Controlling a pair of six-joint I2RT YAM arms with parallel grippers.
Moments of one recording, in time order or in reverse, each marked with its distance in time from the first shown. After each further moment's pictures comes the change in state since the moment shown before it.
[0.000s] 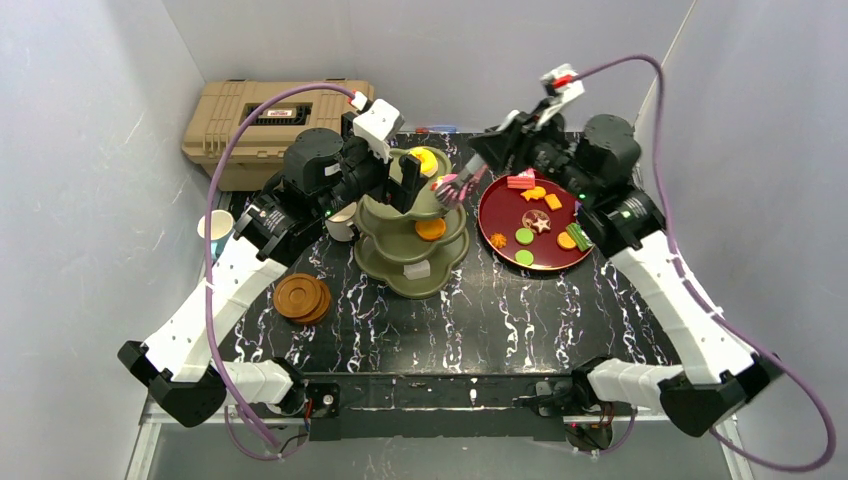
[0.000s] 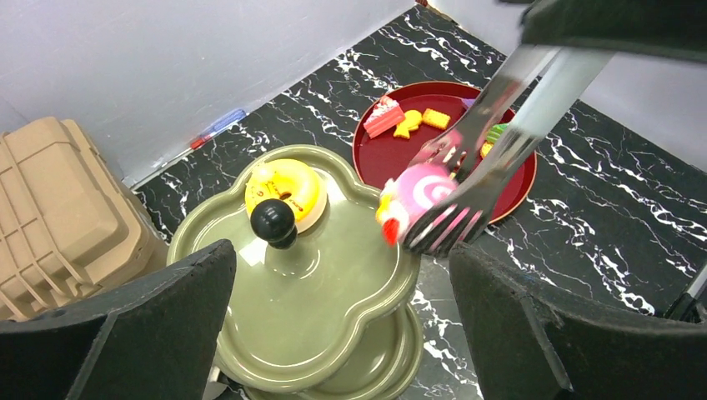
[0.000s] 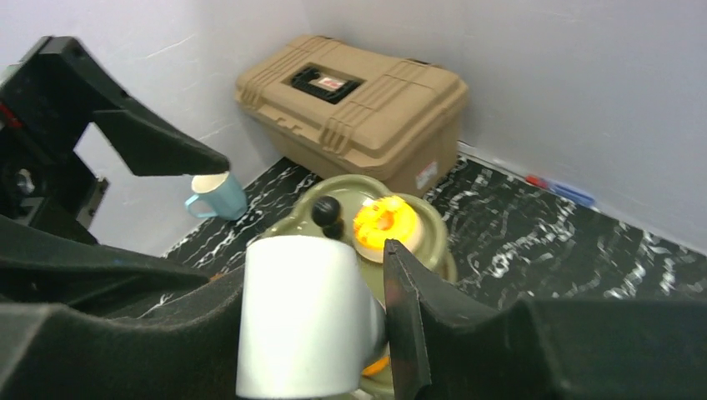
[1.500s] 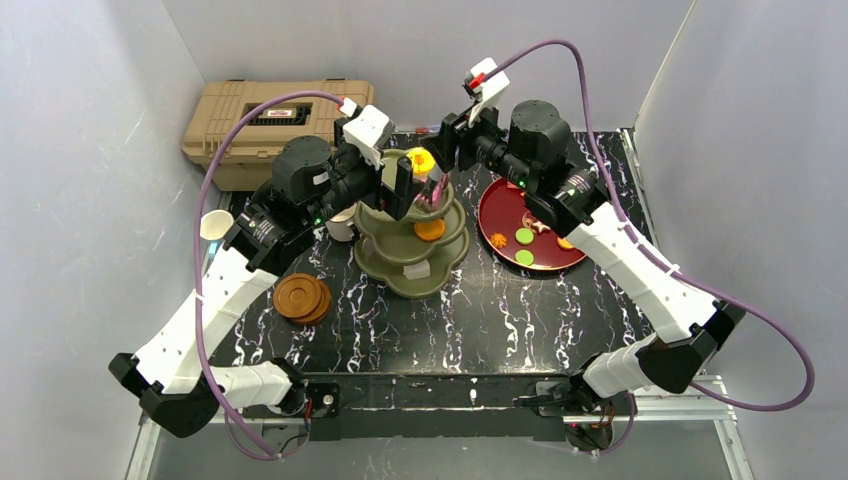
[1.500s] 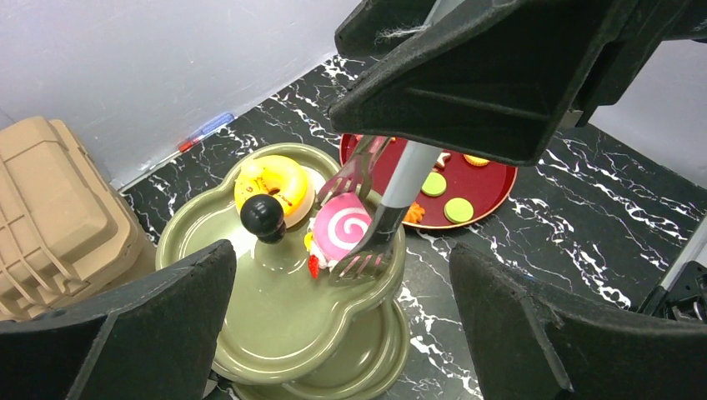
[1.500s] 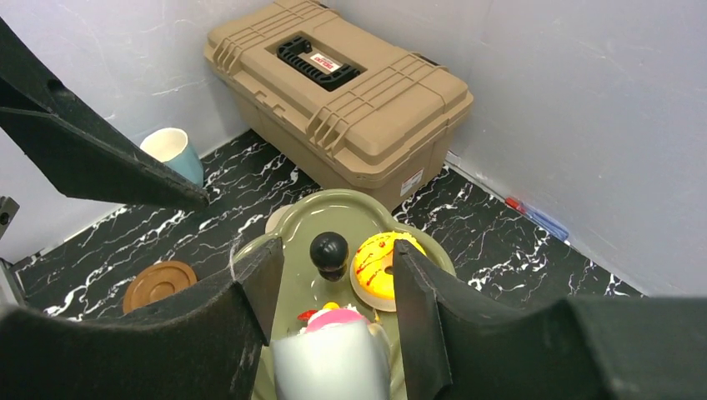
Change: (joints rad) left arm 0.006 -0.059 -0.045 0.009 0.034 -0.024; right arm 0.264 0.269 0.235 -0.066 0.222 -0.241
